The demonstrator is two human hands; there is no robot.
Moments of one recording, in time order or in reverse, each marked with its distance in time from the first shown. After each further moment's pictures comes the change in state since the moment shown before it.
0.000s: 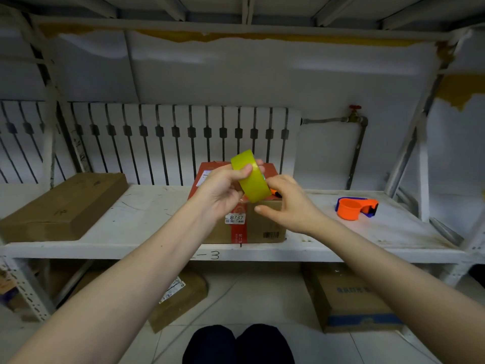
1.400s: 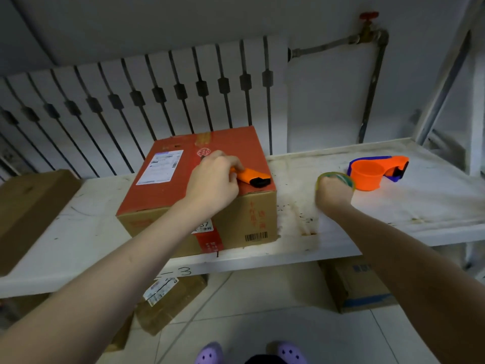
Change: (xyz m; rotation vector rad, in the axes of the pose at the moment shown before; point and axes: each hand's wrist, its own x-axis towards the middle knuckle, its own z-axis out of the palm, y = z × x) left_hand 0.175 -0.091 -0.024 1.819 0.143 0.353; right_hand 0.030 0.326 0.075 -0.784 -0.177 0.742
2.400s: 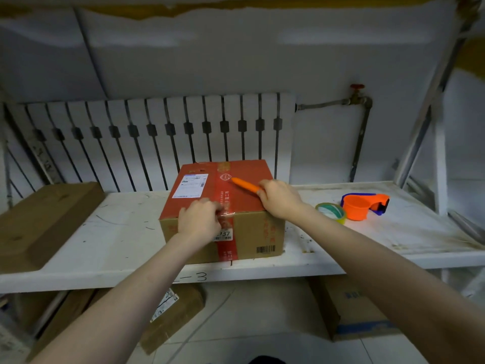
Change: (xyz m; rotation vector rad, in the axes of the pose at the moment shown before) left_hand -0.066 -0.054 -0.031 0.165 -0.100 -0.202; right_hand -0.076 -0.110 -0.150 0.453 0.050 -0.465
